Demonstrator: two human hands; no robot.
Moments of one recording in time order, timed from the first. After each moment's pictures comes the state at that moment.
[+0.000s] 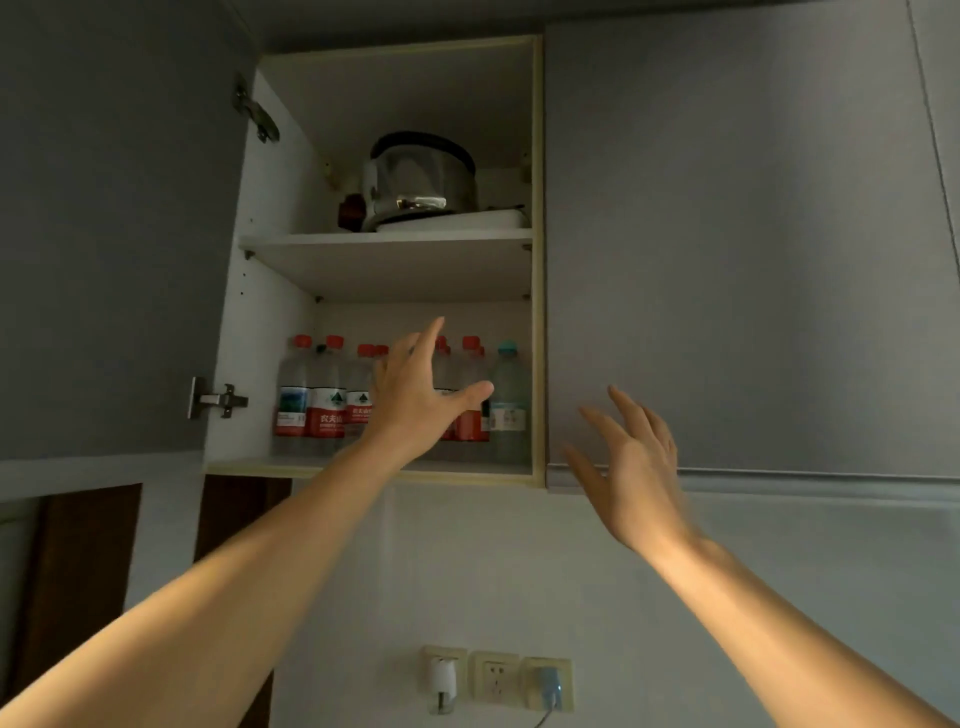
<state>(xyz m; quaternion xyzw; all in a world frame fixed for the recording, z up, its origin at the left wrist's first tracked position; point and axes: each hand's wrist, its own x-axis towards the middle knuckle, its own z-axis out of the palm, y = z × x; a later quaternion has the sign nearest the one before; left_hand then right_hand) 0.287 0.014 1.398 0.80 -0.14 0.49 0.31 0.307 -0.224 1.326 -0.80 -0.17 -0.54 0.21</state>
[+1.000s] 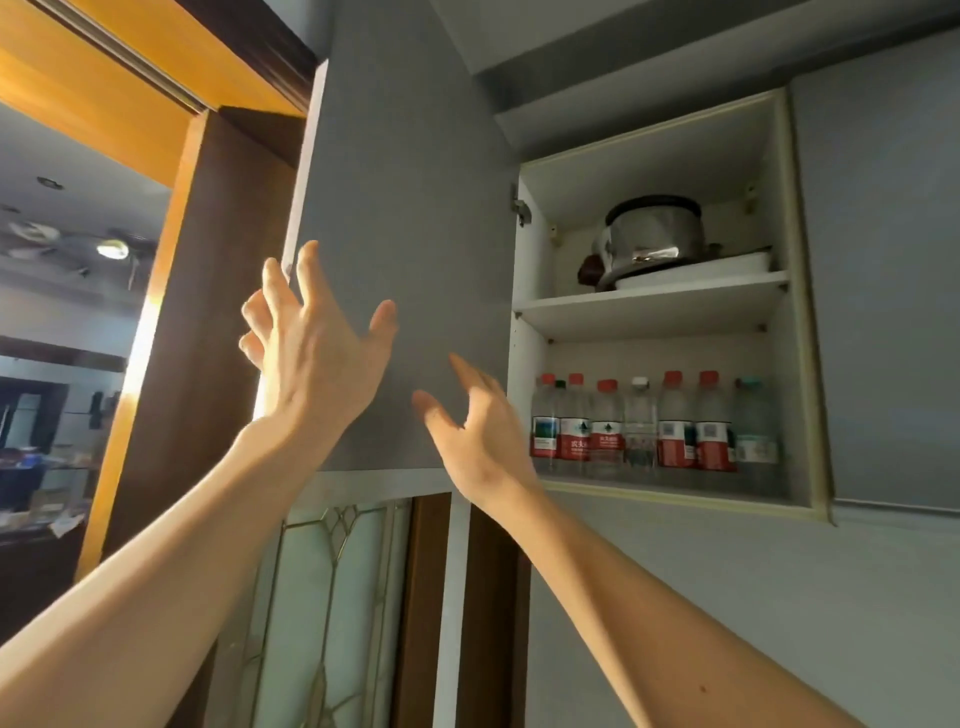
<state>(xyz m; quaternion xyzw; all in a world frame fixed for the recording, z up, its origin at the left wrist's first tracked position) -0.050 0.257 1.420 0.68 0.19 0.69 0.15 0.068 0.158 1.371 -0.65 -0.49 -0.28 0.51</state>
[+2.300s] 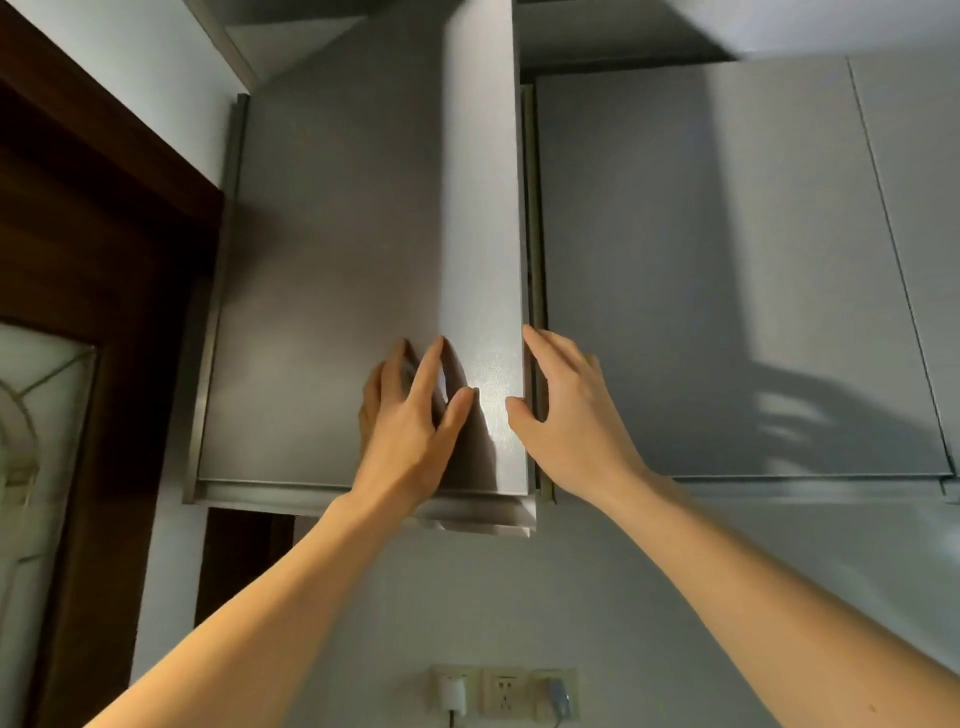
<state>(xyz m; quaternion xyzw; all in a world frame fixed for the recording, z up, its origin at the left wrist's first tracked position) 0.245 0.040 1.376 0.78 -0.14 0.55 0.27 0.211 -0.142 1.390 -0.75 -0.28 -0.52 0.28</state>
